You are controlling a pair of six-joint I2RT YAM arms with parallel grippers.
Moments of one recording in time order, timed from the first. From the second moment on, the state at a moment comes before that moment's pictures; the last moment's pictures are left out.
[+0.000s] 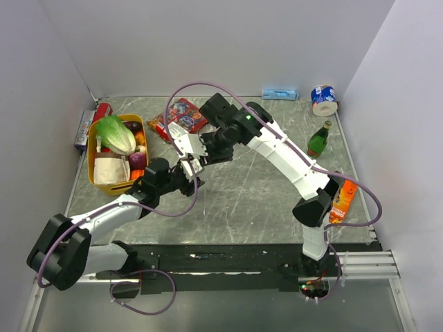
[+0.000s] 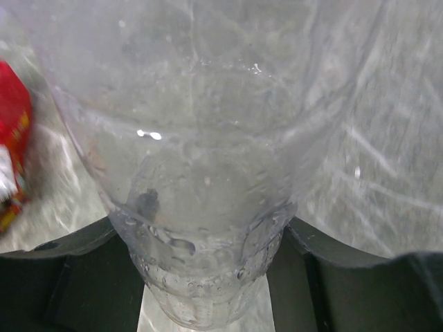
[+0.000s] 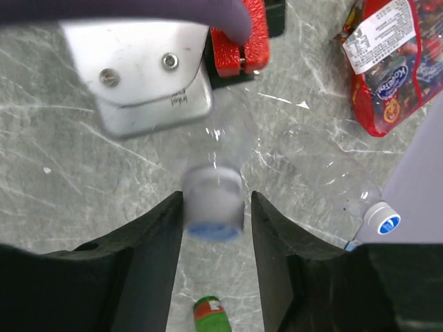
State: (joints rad) left arm -0.55 1.21 0.53 0.31 0.37 0.35; right arm 0.86 1.91 2.25 -1.40 -0.18 -1.05
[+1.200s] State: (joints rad) left arm -0.55 1.34 0.65 0.25 0.66 0.40; right arm 0.64 1.46 1.78 -1.20 -0.57 -1.08
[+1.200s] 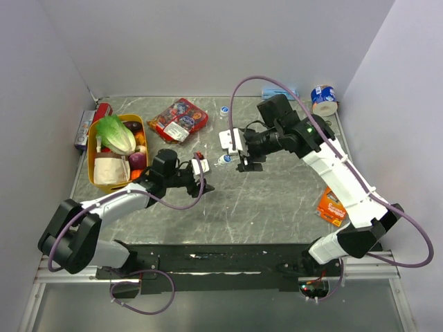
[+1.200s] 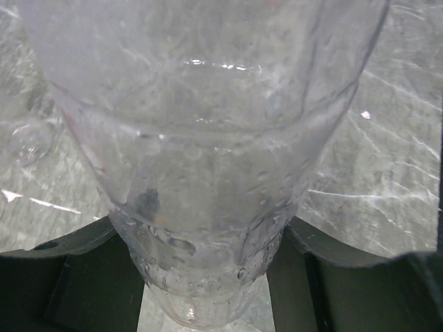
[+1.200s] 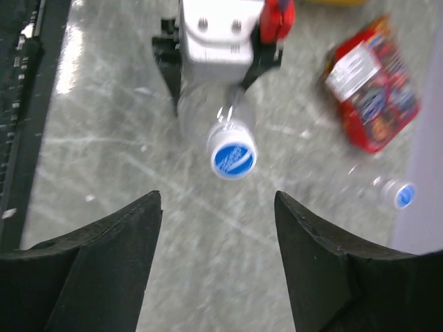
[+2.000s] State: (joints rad) left arm -0.55 1.35 0.70 0.14 0.73 0.46; right arm 0.68 1.49 1.78 -1.24 -0.62 -1.38
